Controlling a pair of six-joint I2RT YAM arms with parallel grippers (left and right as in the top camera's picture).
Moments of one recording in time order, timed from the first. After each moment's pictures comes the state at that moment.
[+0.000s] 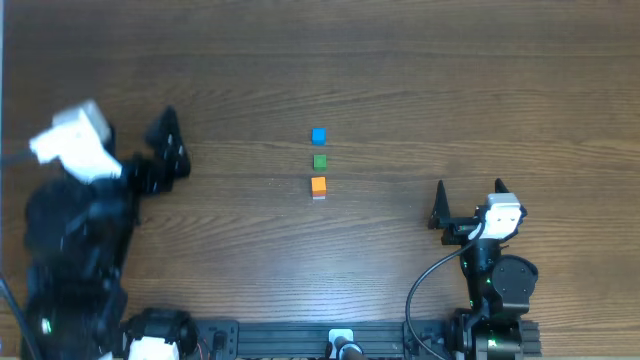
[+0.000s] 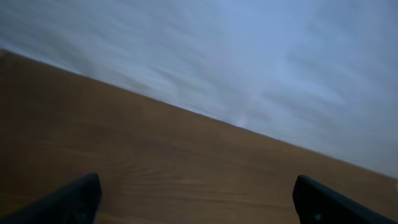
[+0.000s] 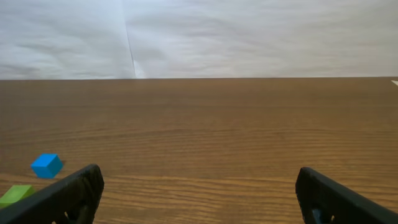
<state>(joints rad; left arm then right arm) -0.10 0.65 0.93 -0.51 -0.07 -0.38 -0.07 0.01 0.01 -0.07 -0.10 0.02</state>
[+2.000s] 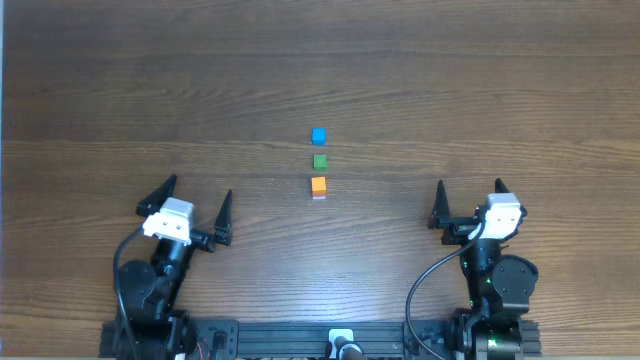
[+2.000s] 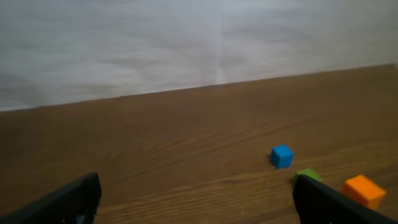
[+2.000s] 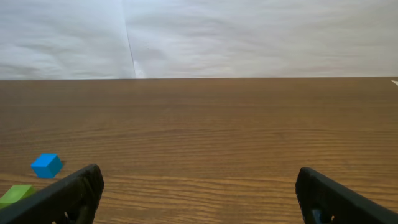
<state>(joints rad) -0.05 0.01 0.01 -0.06 0.21 0.04 -0.07 0.01 0.01 -0.07 -0.10 0.02</state>
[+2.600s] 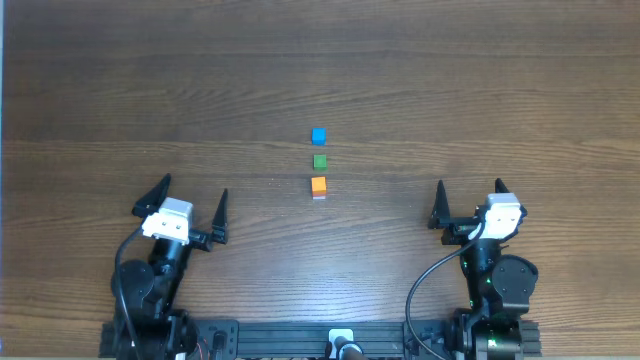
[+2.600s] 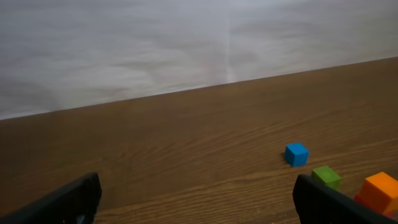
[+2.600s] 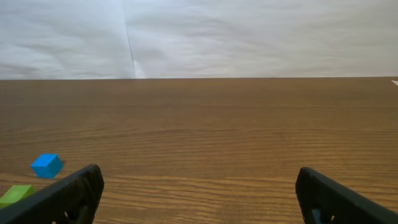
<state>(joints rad) -0.03 0.01 0.01 -0.06 0.21 0.08 -0.07 0.01 0.01 -0.07 -0.10 0.02</state>
